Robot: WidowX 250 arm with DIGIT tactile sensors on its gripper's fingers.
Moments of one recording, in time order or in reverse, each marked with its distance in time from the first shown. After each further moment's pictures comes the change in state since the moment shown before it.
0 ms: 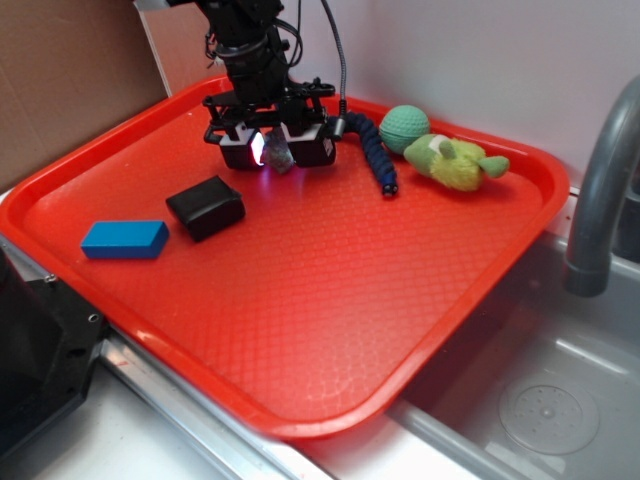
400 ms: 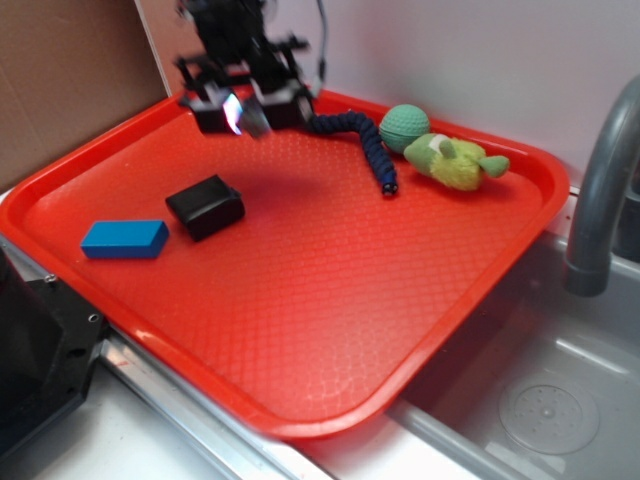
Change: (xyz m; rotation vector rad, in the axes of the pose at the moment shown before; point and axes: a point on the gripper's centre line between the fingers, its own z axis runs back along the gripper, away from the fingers) arm -0.008 0.009 0.082 -0.075 -0.075 -0.057
